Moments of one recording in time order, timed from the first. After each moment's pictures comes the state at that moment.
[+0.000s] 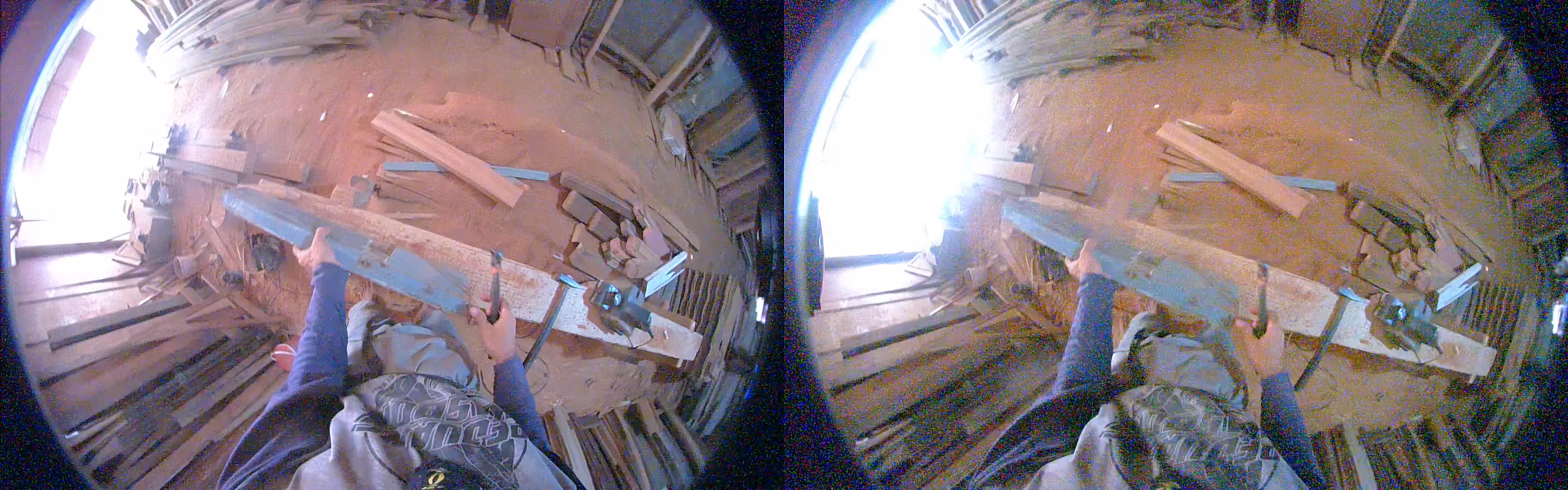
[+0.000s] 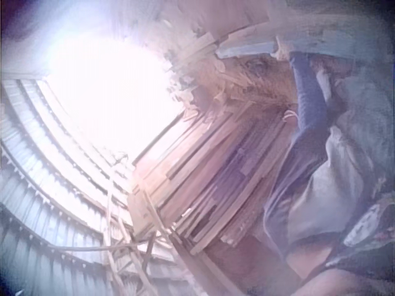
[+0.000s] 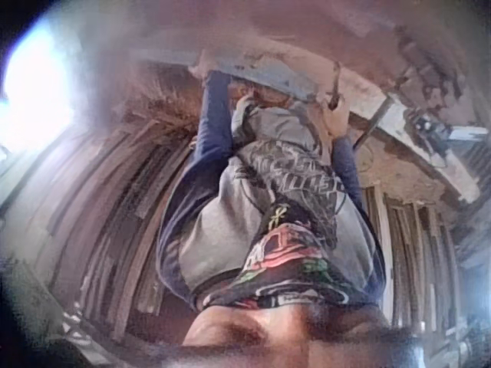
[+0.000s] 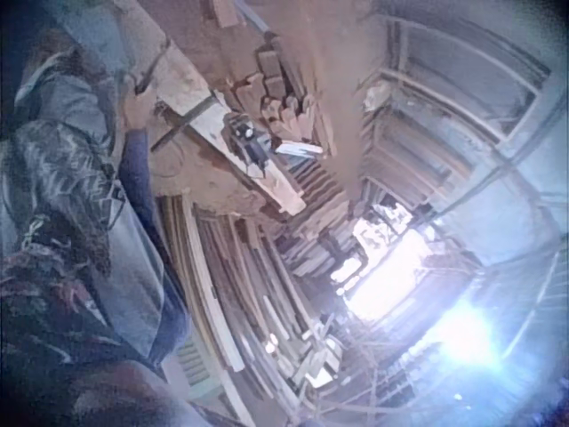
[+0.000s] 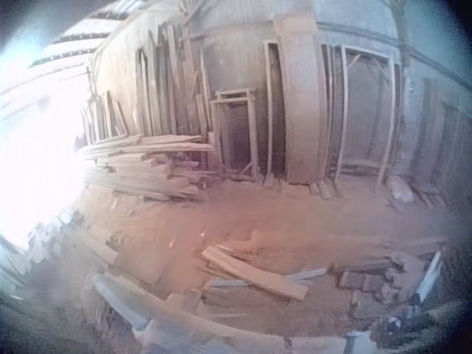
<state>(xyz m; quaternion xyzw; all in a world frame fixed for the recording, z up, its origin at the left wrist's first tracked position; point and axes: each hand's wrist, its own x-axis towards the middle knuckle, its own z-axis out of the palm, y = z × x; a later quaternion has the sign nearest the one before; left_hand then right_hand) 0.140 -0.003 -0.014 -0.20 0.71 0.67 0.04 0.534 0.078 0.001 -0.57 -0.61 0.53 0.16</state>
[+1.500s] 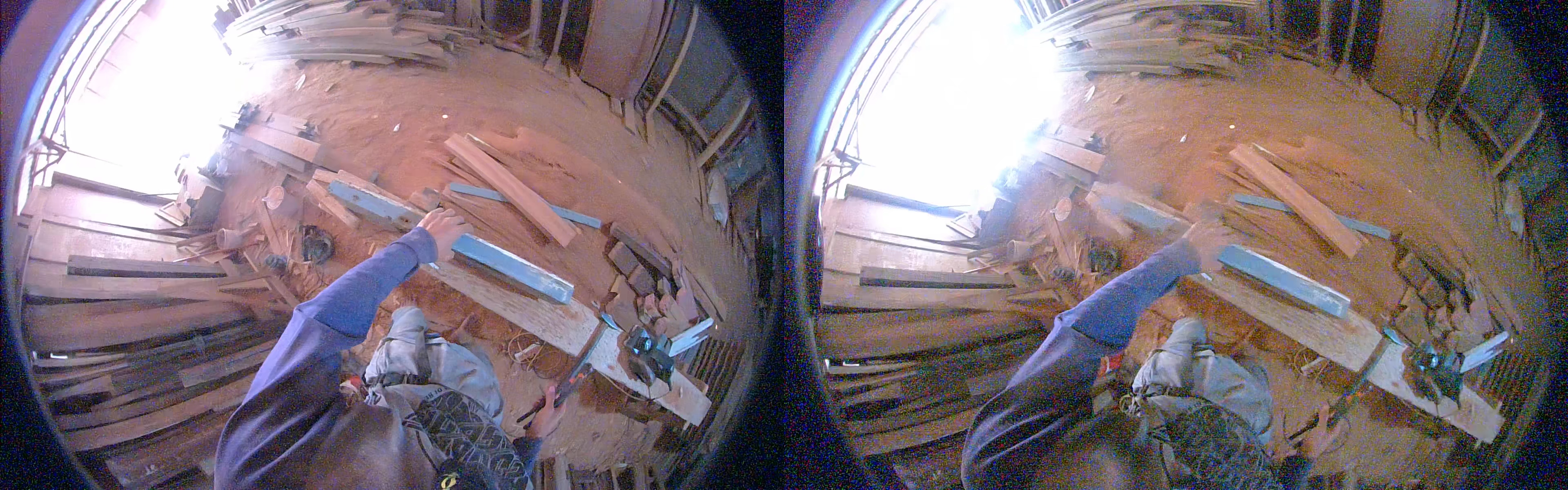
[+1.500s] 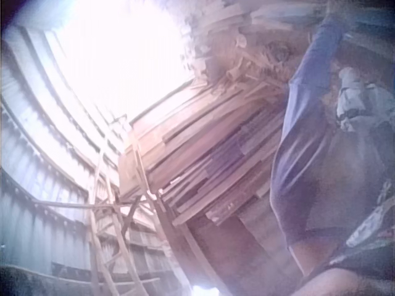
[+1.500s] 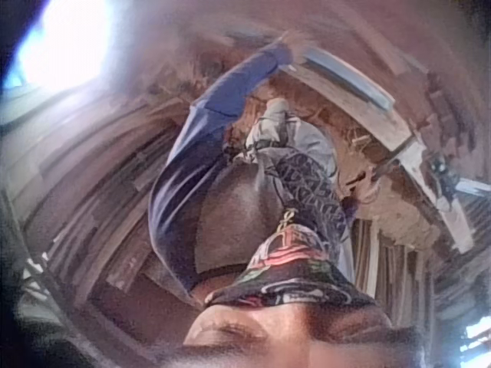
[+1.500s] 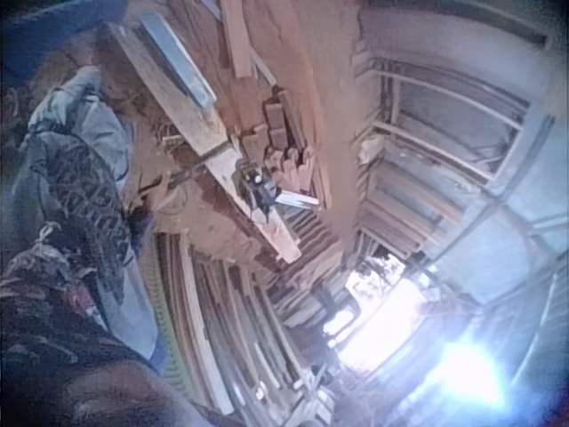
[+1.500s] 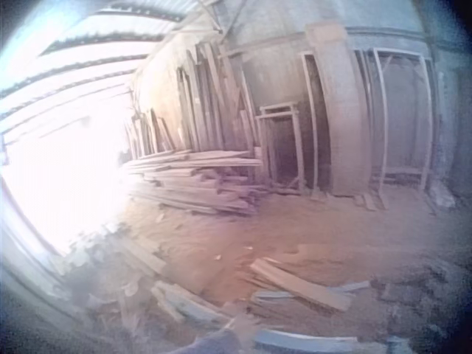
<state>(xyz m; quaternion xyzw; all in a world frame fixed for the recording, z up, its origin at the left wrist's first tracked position) 0.144 0.037 0.056 0.72 0.68 0.01 0.10 0.651 -0.023 0.021 -0.74 -0.37 0.49 0.28</state>
